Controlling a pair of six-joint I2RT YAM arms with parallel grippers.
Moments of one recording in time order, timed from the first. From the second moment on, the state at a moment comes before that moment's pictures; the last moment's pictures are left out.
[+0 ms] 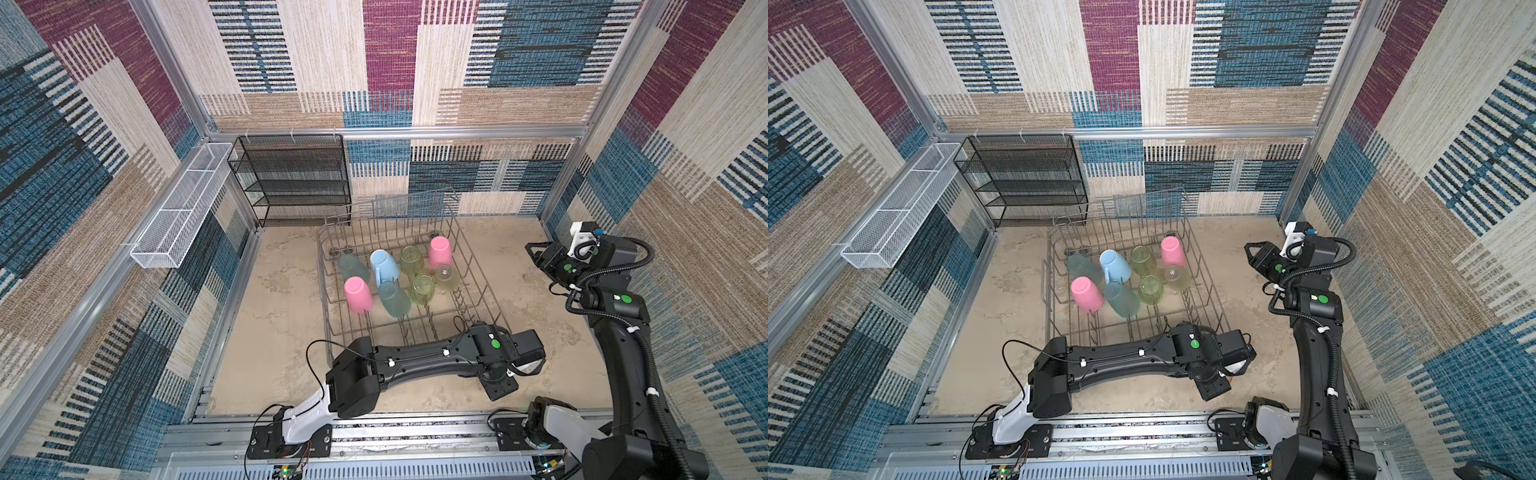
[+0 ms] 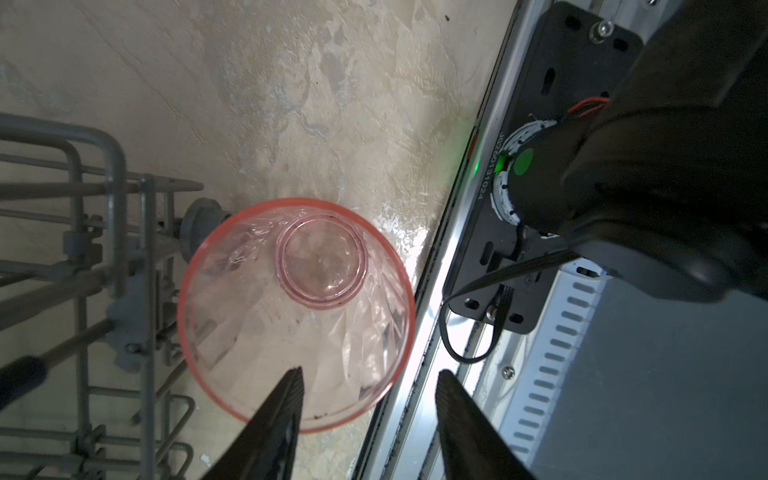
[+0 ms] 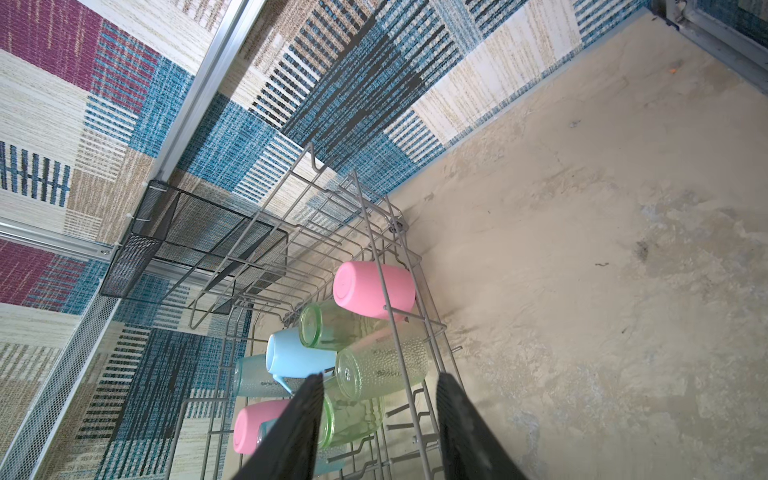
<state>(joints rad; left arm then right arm) -1.38 2.24 2.11 -1.10 0.03 -0.13 -0.27 1.05 1.07 -0.48 -0.56 0.58</state>
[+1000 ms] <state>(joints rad) -1.39 2.32 2.16 -1.12 -0.01 -0.09 -0.27 1.03 1.06 -0.47 -0.56 0.58</state>
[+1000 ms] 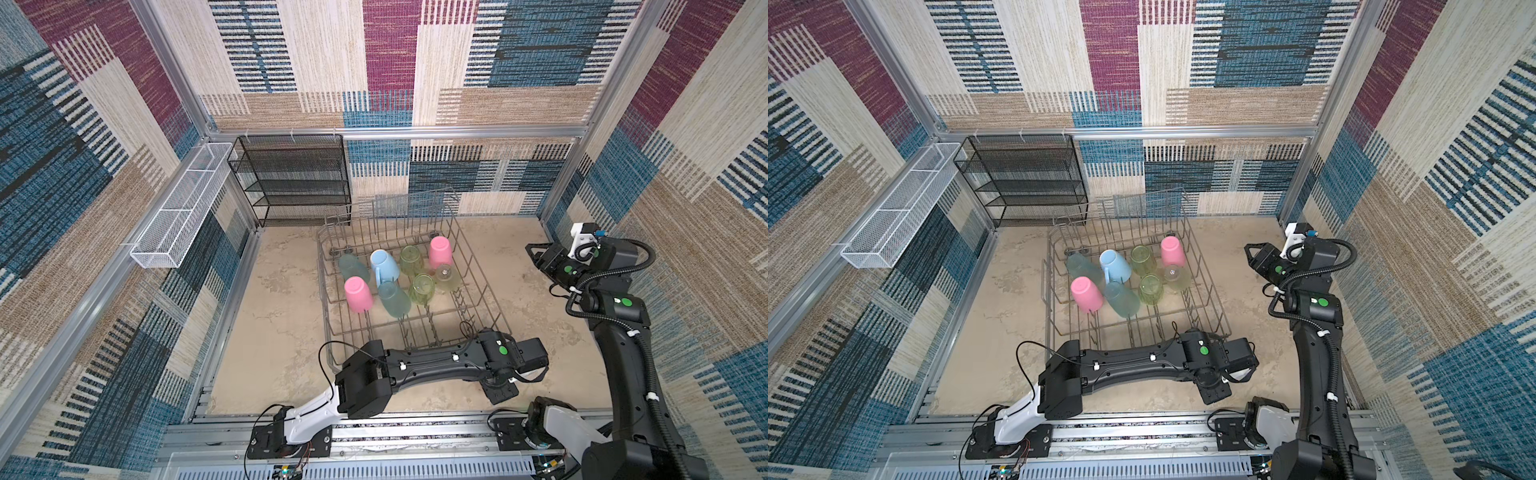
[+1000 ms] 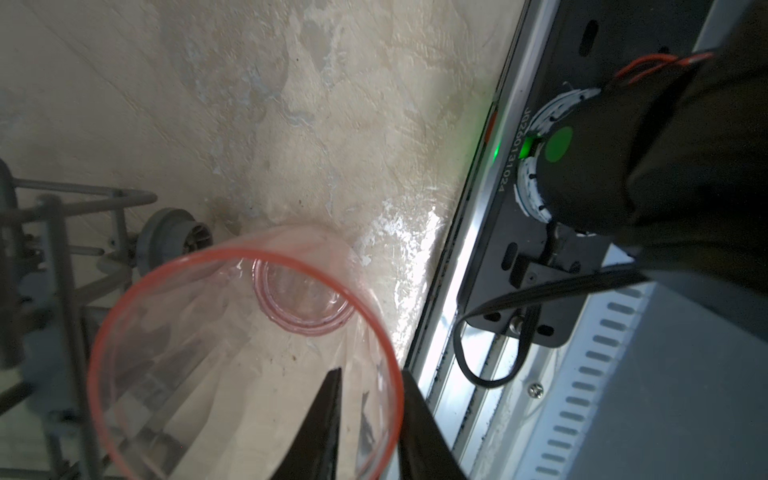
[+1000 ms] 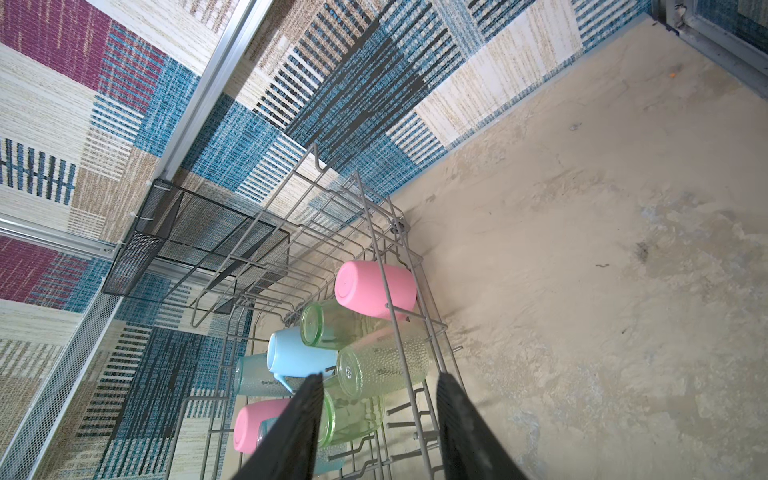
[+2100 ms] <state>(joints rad) -1.40 2.17 2.14 -1.13 -0.05 -0.07 -0.27 1.01 1.10 -0.48 -0.50 0.58</state>
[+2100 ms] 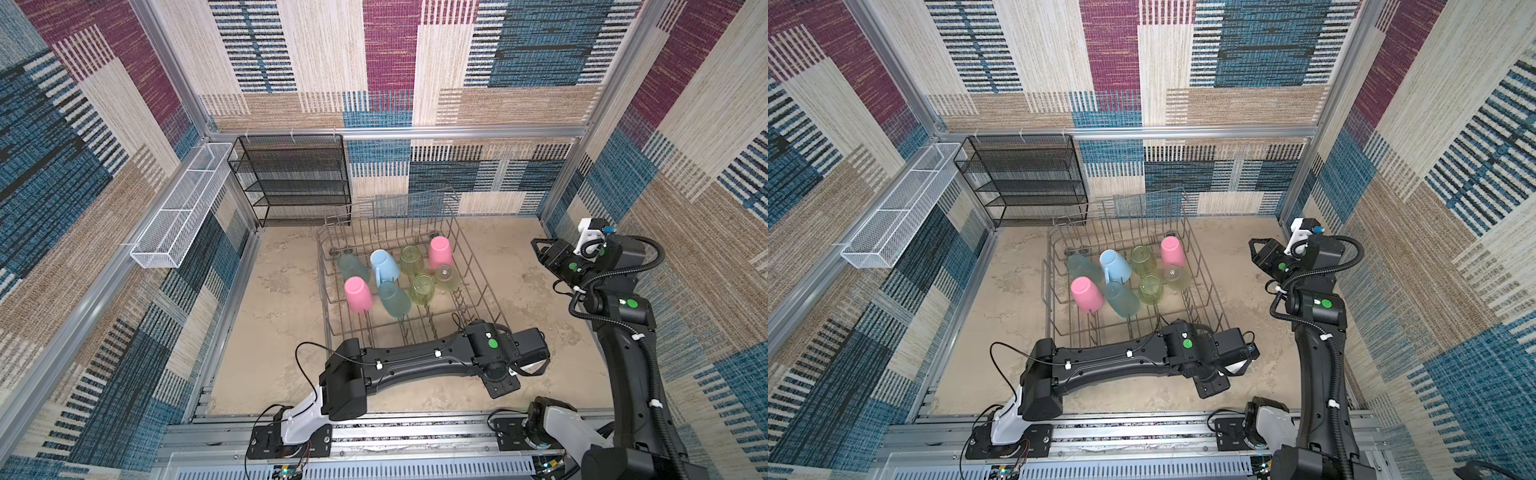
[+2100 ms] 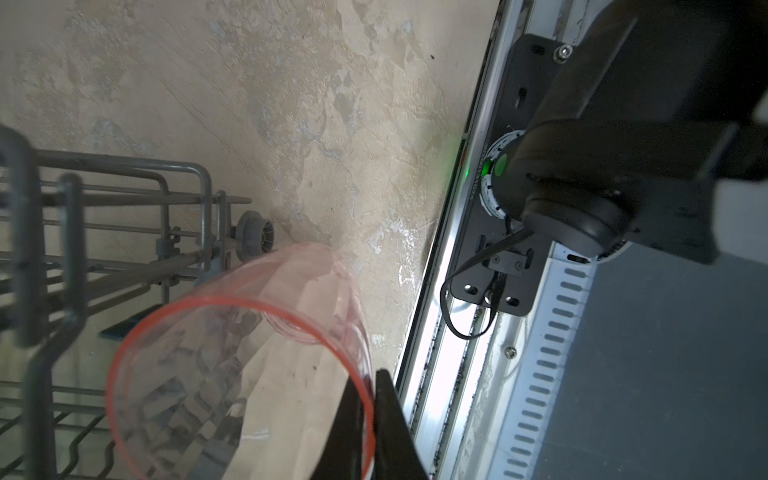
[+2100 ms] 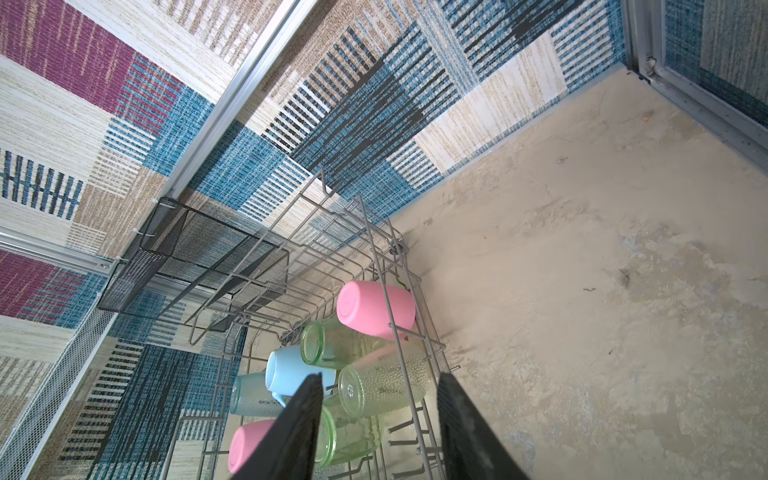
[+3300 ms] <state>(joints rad) -1.04 1.94 2.34 -1.35 0.05 -0.07 -0.21 1.07 1.18 -0.42 -0.51 0.62</state>
